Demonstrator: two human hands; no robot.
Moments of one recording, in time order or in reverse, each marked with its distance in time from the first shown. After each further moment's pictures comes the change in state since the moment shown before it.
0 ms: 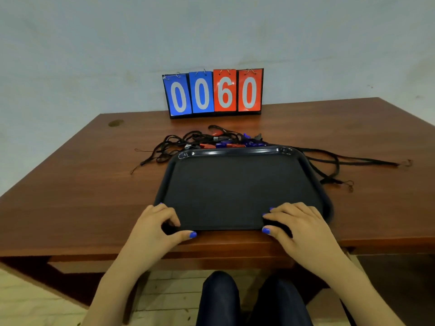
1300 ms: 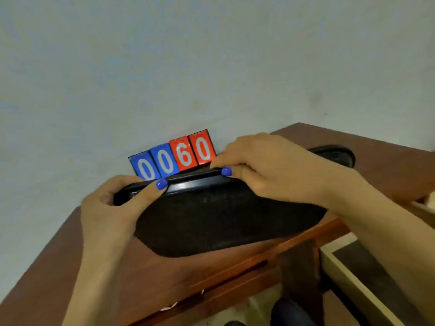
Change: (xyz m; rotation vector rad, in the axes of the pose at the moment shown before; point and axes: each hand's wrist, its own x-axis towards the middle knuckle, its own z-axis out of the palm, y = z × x) left_hand 0.013 0.157 -0.110 -0.691 0.376 0.288; right_hand -0.010 -0.078 -0.218 -0.042 0.112 -0.171
